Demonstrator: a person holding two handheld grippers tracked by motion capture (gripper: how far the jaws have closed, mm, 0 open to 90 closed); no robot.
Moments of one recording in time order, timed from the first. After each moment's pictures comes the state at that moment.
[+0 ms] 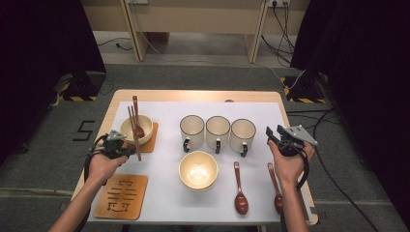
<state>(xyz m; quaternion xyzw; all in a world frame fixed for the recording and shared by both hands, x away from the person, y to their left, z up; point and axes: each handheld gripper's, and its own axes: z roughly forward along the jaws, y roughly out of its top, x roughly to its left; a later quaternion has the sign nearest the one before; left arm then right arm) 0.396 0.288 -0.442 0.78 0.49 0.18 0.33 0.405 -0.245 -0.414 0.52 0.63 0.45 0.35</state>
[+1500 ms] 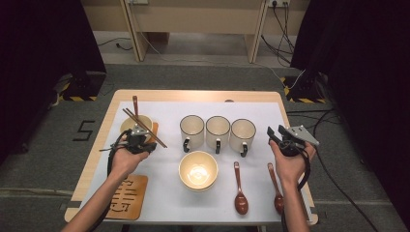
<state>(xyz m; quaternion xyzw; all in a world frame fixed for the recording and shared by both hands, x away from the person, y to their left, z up) 0.409 0.227 -0.437 0.80 0.46 0.17 0.35 0.404 -0.248 -0.414 0.53 0.63 0.45 0.35</state>
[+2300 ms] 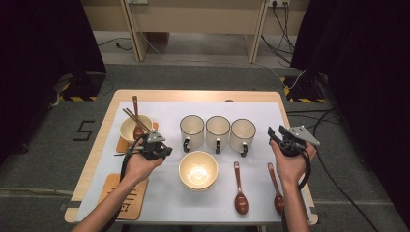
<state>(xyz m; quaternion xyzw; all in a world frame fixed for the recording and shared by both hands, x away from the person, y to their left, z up) 0.399 0.184 -0.436 0.82 0.41 0.16 0.37 0.404 -0.251 -0.415 0.53 0.63 0.45 0.35</state>
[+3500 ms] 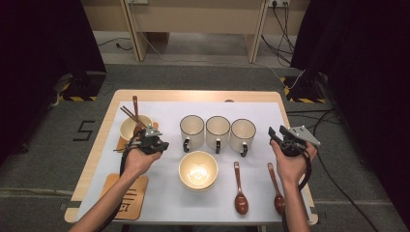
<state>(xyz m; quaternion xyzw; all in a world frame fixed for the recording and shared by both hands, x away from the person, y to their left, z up) 0.416 0.194 -0.439 0.81 0.44 0.17 0.36 0.404 -0.252 -0.415 0.53 0.63 0.45 0.35</state>
